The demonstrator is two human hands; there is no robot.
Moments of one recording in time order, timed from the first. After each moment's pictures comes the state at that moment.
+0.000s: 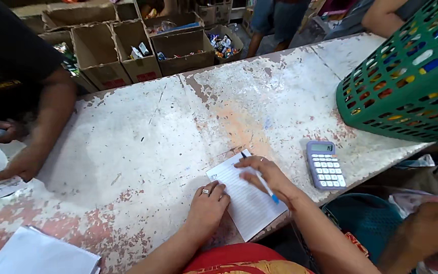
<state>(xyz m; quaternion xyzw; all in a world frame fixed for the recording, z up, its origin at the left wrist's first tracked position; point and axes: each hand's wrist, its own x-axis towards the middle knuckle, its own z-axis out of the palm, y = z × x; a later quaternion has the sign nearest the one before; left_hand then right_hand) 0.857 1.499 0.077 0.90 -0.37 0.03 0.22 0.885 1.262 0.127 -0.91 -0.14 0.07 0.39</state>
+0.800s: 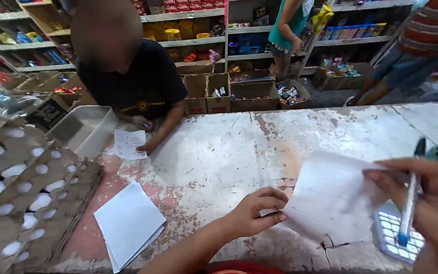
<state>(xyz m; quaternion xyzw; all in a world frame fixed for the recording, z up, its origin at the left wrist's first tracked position) 0.869 1.514 0.146 0.61 -0.41 0.05 0.67 0.879 1.219 0.253 -0.85 -0.22 -0.25 0.41</state>
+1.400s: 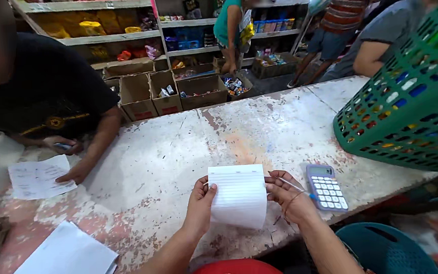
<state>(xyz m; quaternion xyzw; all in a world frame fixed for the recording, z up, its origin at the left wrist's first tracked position) 0.876 1.496 0.130 0.57 0.07 -0.12 0.81 0.851 1.248 0.153 -0.62 0.10 0.02 0.78</state>
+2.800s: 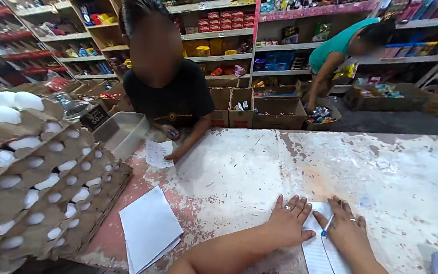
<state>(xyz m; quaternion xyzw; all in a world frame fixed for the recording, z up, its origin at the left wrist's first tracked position) 0.932 1.458 0.078 0.92 -0.29 -0.12 0.22 0.942 1.256 0.069 -0.98 -0.02 -0.04 0.17</state>
